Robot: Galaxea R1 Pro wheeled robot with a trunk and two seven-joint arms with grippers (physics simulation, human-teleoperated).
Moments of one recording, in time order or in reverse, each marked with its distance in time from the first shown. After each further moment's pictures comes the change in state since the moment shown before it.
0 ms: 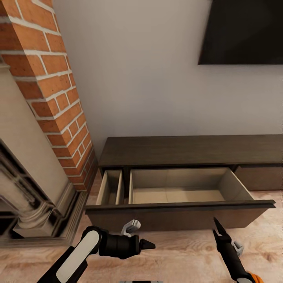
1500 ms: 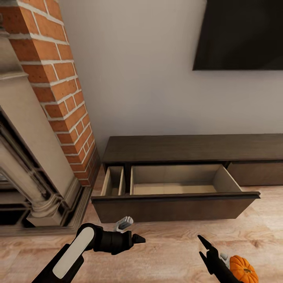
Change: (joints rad) left arm 0.000 0.002 0.079 0.014 -0.002 -0.001 0.136; right arm 0.006 -0.002 0.017 0.093 0.245 0.249 -0.140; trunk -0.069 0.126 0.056
